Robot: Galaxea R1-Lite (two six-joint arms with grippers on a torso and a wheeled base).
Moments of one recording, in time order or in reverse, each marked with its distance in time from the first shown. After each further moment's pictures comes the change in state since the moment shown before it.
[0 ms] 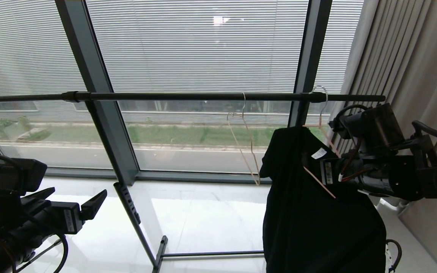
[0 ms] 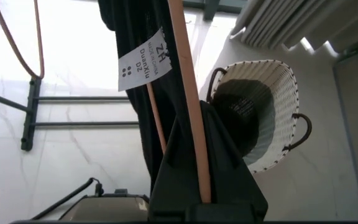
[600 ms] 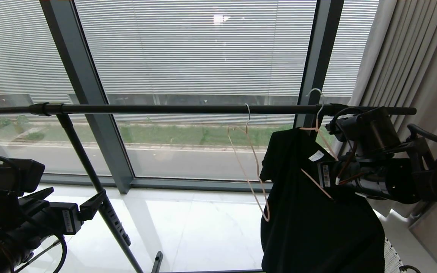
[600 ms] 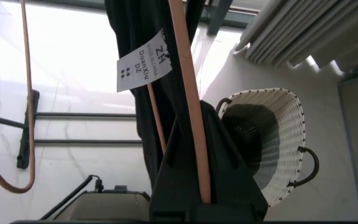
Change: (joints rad) left arm -0.001 -0.009 0.004 0.000 -0.001 0.000; right arm 0.019 0.004 0.009 0.002 -0.005 0.002
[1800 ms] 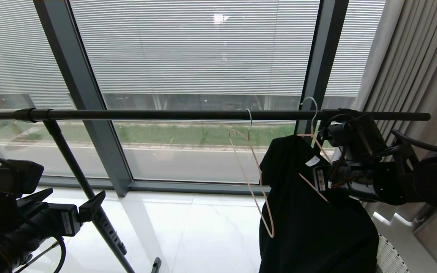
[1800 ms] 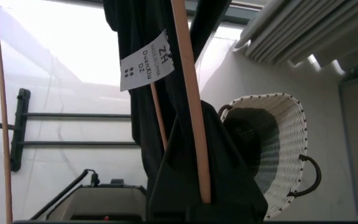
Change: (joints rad) left arm -0.001 -0.009 0.009 0.000 -0.001 0.001; right arm -0.001 0.044 -0.003 -0.002 0.002 0.002
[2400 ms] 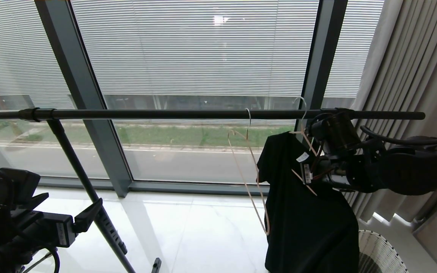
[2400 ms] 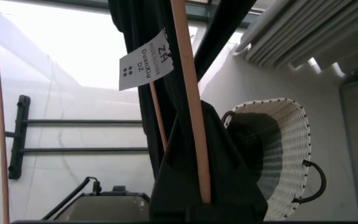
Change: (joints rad) left arm -0.010 -0.057 0.051 0.000 -0.001 0.060; right arm -0.019 0.129 -0.121 -0.001 0.000 0.000
